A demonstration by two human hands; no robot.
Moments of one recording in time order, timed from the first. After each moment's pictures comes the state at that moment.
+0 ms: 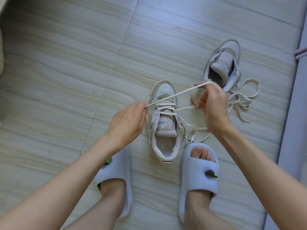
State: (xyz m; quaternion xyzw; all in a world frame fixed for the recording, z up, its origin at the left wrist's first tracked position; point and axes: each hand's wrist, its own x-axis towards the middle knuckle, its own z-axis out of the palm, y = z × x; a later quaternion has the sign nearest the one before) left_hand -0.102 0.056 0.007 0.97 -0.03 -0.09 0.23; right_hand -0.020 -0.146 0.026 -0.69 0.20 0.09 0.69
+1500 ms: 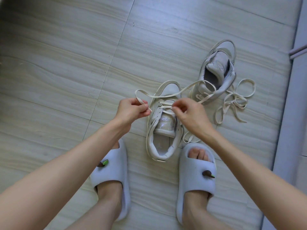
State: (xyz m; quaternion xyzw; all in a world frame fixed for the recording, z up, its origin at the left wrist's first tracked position) left_hand -0.062 0.041 -0.007 0.59 0.36 -0.19 0.69; right_hand -0.043 -0.141 0.011 -0.91 -0.05 0.21 0.35
